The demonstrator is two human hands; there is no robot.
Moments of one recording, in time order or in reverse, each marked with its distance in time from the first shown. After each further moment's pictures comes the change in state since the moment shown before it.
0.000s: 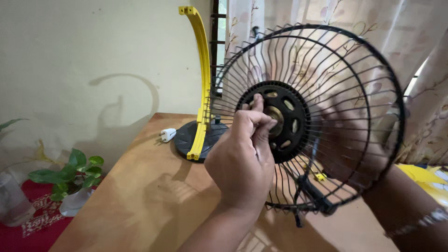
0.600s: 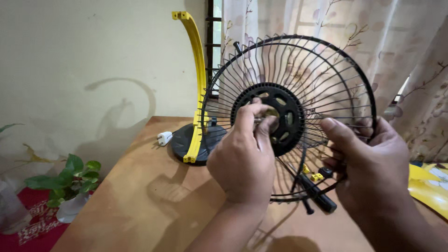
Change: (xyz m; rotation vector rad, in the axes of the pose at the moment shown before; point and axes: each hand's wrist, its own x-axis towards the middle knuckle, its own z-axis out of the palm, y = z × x) left_hand 0.005 0.009 0.011 0.175 -0.086 -0.126; right_hand -0.058 0.010 0.025 -0.302 0.528 -0.499
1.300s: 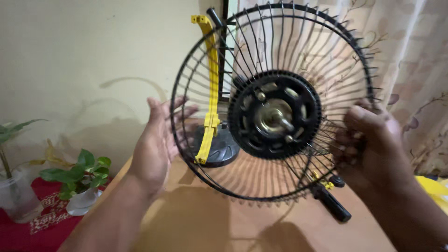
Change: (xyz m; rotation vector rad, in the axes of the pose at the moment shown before) left_hand 0.063 -0.129 -0.087 -0.873 -0.527 -0.563; right_hand 0.048 0.013 -0.003 0.345 -0.382 0.112
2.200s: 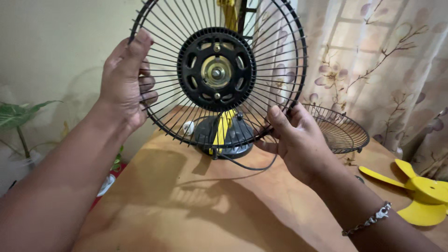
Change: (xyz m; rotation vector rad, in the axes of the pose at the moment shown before) left_hand 0.059 0.054 -0.070 -0.008 0.202 0.193; right_hand 0.019 0.086 0.089 -0.253 -0.174 0.277
